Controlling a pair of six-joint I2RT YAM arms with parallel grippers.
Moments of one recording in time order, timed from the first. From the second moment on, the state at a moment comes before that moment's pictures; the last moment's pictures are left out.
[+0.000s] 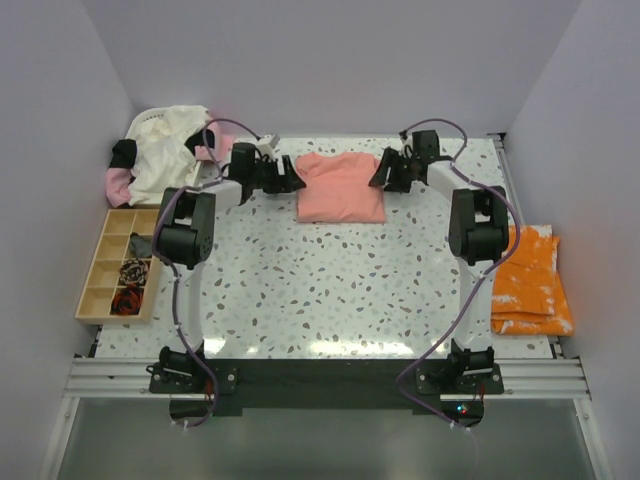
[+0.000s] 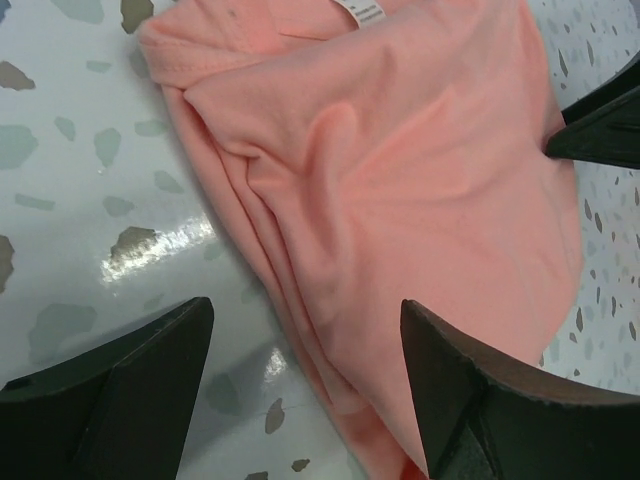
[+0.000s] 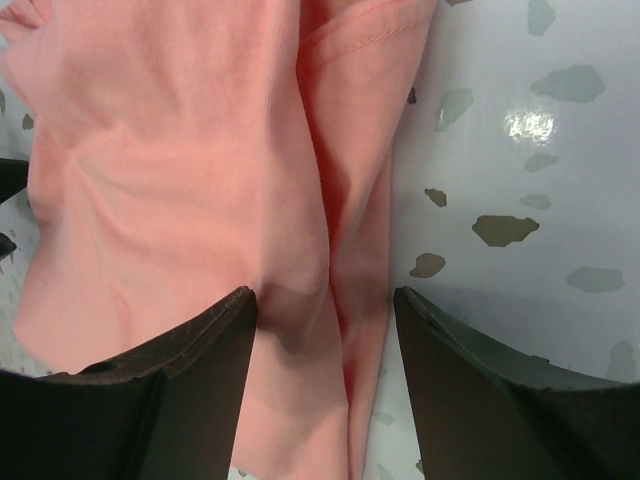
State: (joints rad) left arm -0.19 2.28 1.53 0.18 0.57 -0.34; right arm 0.11 2.31 1.78 -0.33 -0.42 0.37
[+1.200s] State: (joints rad) left arm -0.33 1.44 0.74 -0.05 0.22 -0.39; right arm 0.36 1.49 0.86 -0.33 -0.20 0.44
